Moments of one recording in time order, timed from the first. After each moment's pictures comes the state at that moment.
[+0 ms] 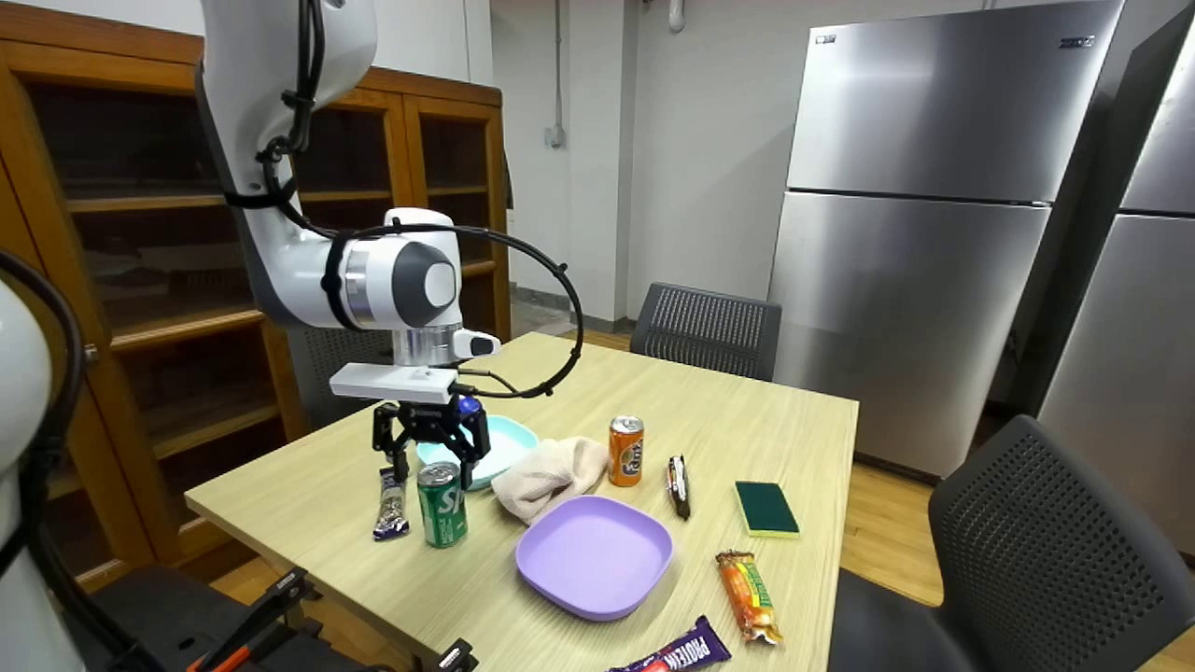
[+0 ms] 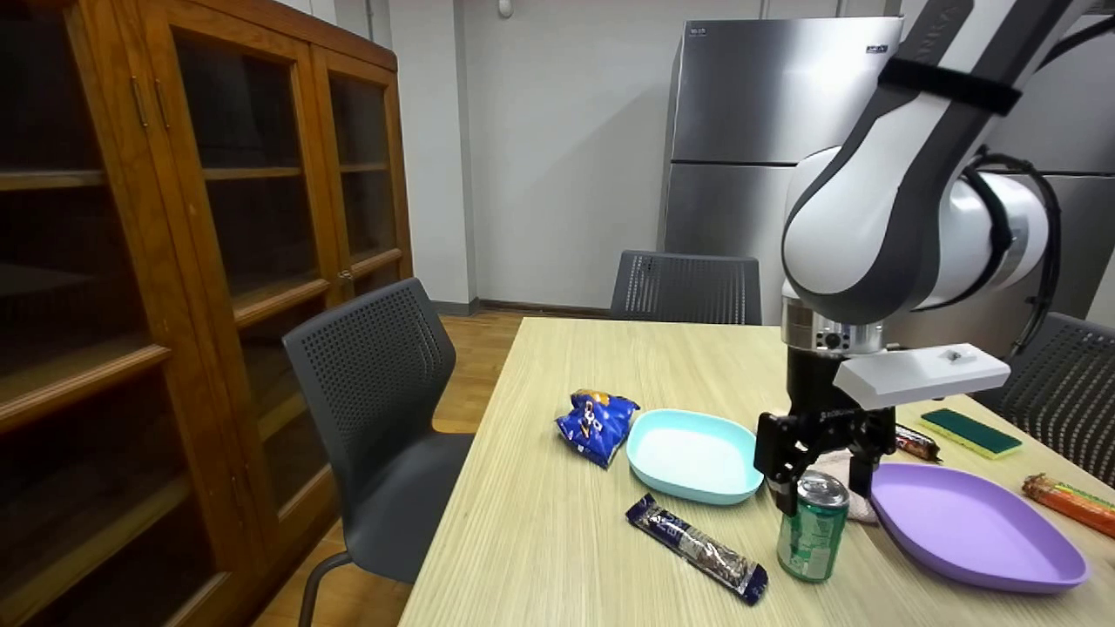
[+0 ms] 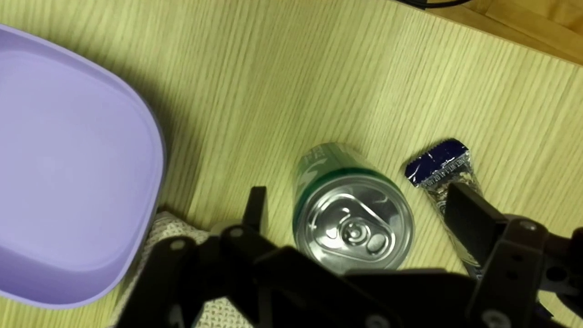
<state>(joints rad) 0.11 0.32 0.06 -2.53 -0.17 2.68 0.04</state>
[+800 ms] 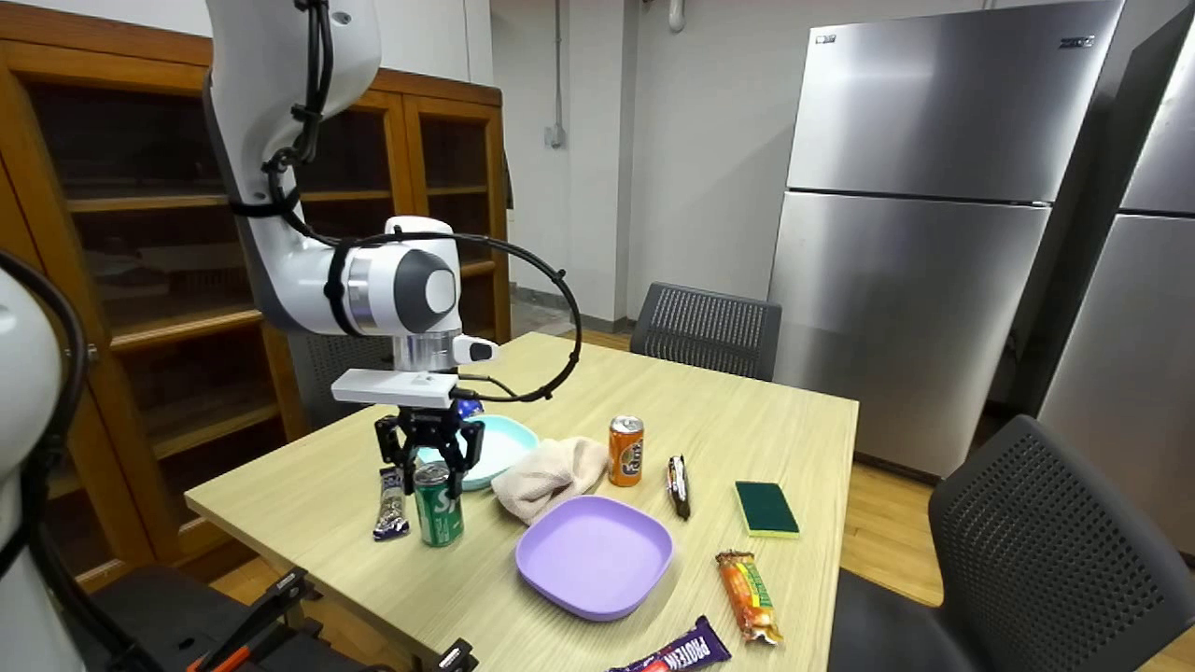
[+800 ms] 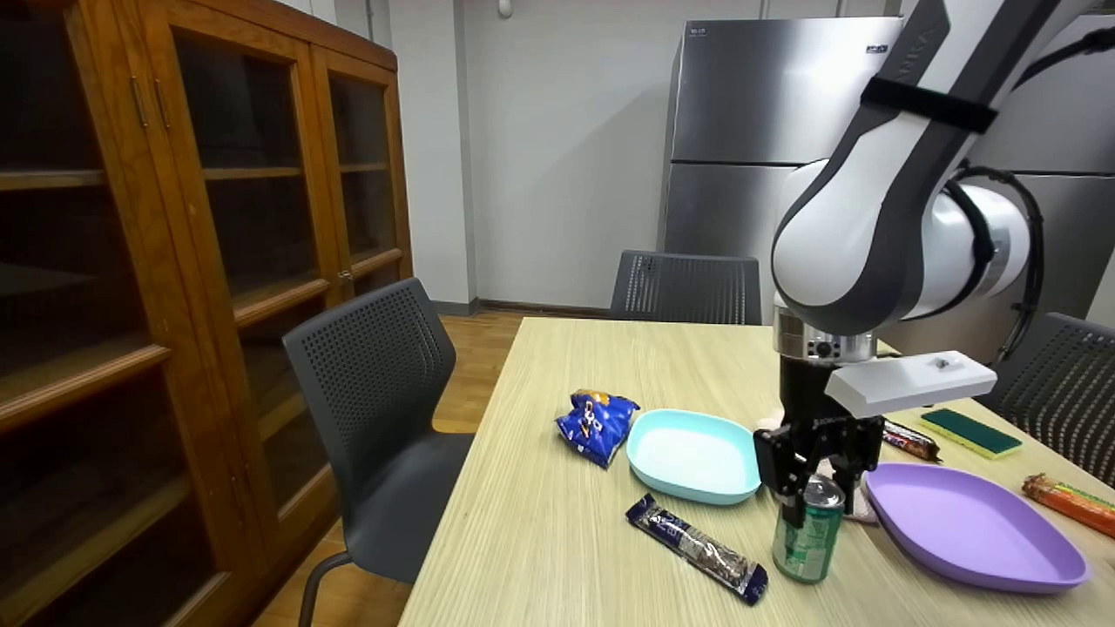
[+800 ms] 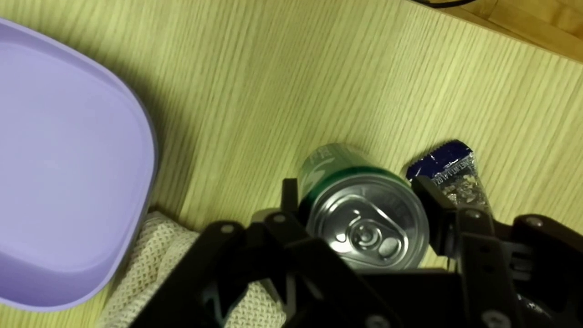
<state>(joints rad) 0.14 0.35 0.04 -2.50 -0.17 2.68 0.04</state>
